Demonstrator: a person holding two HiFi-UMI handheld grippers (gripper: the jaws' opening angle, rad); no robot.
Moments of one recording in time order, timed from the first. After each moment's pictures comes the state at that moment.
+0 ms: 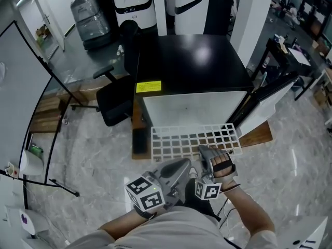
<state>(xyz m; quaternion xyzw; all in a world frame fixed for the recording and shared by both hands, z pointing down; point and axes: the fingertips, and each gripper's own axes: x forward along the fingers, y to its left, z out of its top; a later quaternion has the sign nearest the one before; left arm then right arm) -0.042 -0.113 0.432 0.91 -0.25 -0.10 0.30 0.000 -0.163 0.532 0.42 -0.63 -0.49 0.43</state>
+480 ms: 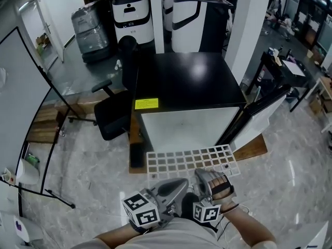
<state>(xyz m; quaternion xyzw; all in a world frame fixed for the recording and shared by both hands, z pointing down) -0.037 -0.086 0.419 0.92 -0.22 -0.09 0.31 -0.001 -0.119 0.510 0.40 -0.65 -0.47 0.43</state>
